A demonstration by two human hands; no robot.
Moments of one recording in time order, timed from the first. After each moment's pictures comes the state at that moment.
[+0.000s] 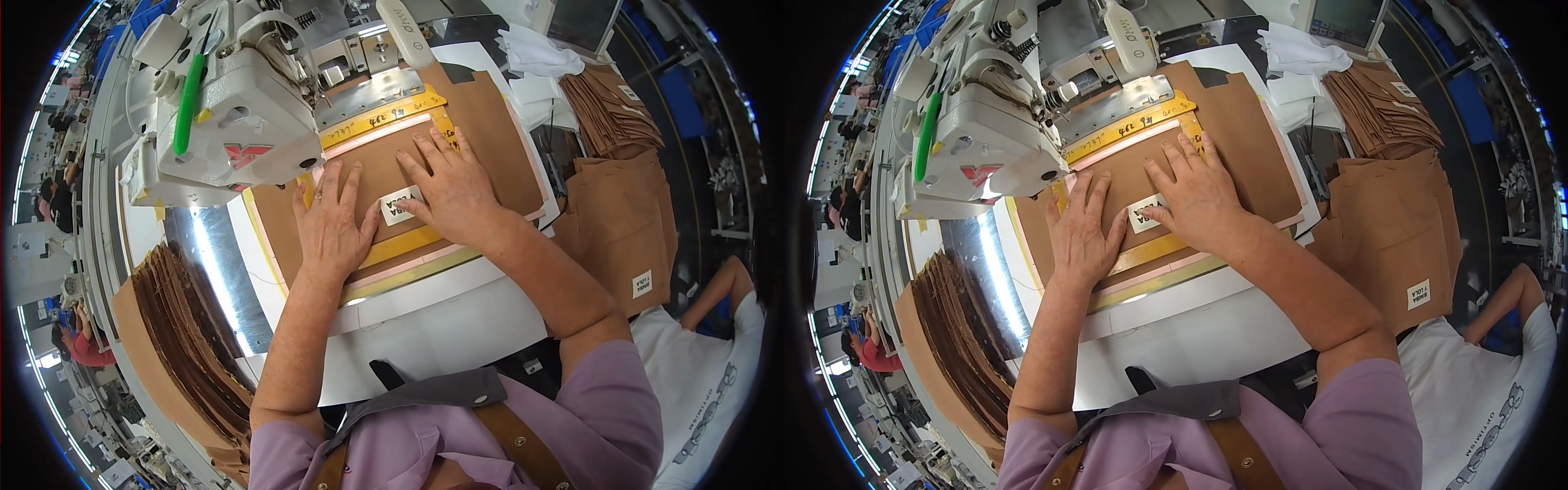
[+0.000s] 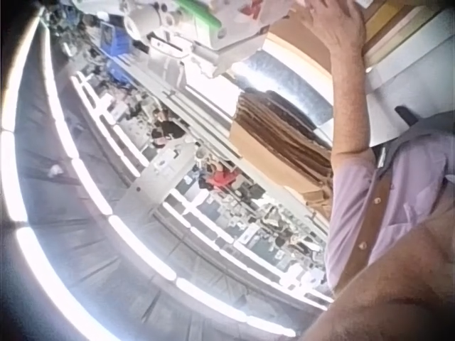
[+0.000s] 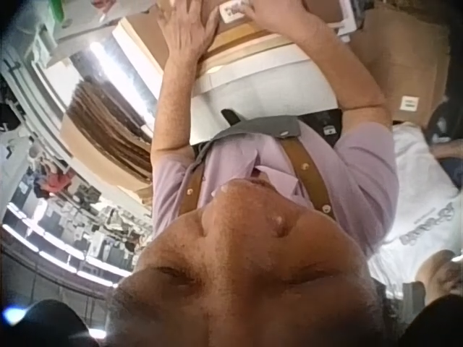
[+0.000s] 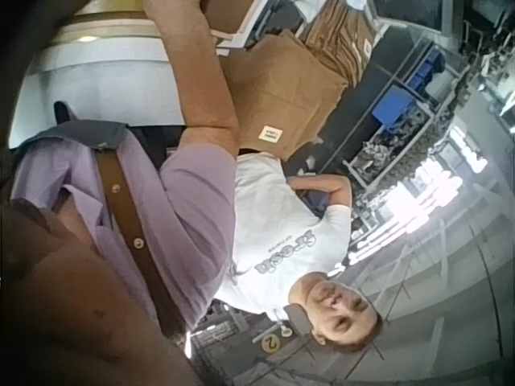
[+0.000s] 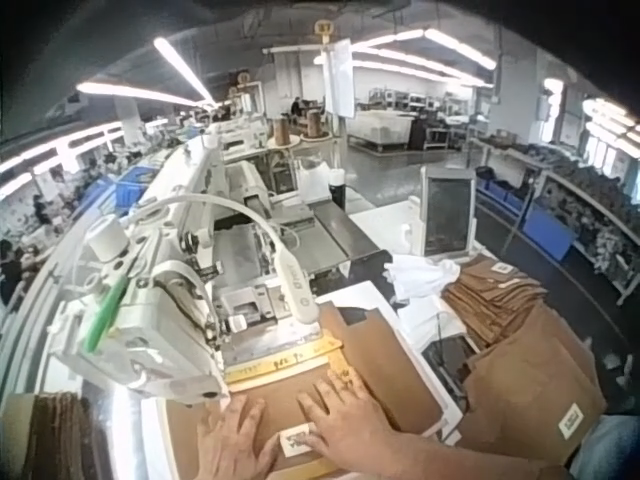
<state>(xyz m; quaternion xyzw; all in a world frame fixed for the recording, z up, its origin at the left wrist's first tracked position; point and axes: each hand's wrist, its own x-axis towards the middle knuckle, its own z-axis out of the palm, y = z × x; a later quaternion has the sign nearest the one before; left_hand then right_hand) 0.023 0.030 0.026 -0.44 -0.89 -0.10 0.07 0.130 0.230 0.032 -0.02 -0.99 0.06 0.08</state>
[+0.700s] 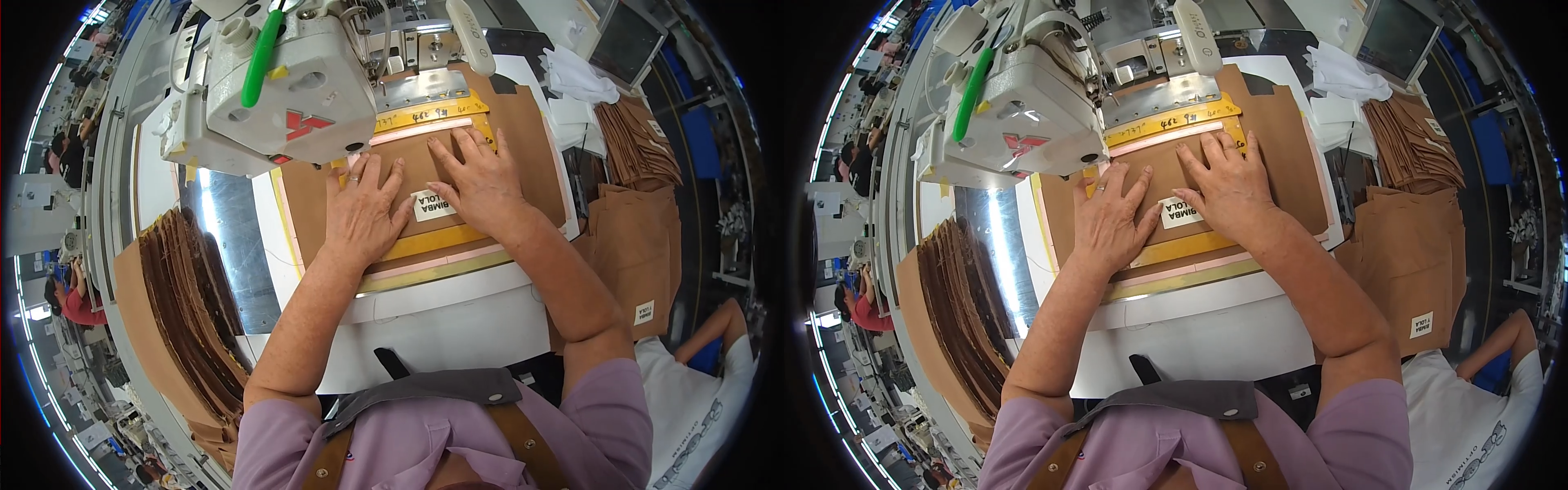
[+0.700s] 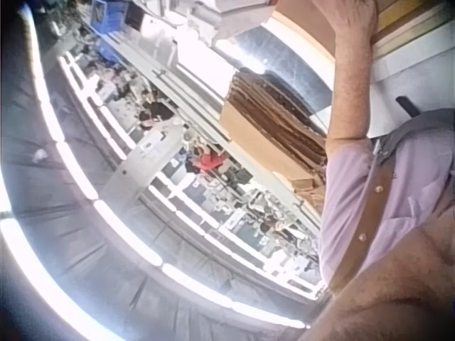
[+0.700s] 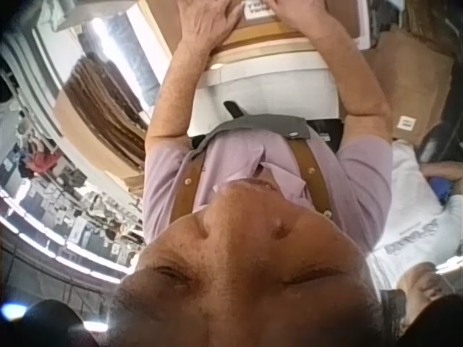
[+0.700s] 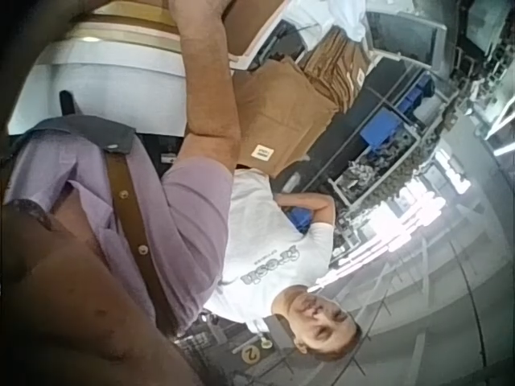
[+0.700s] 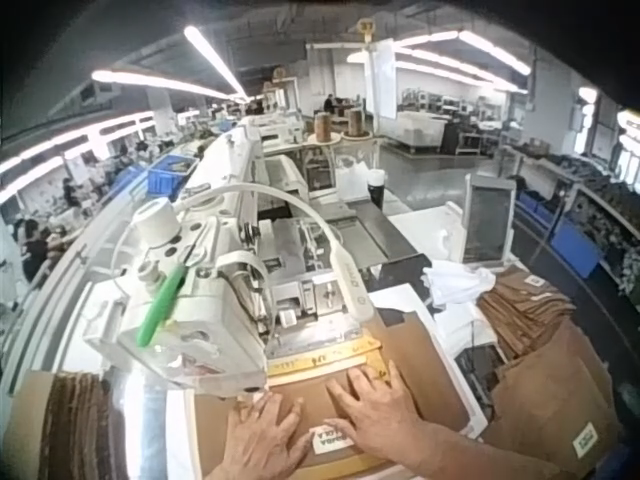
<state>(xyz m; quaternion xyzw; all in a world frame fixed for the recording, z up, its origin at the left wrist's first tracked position) 0.021 0.032 0.039 -0.46 -0.89 -0.04 0.04 0.113 0.238 0.031 -0.03 -1.00 -0.01 0.08</state>
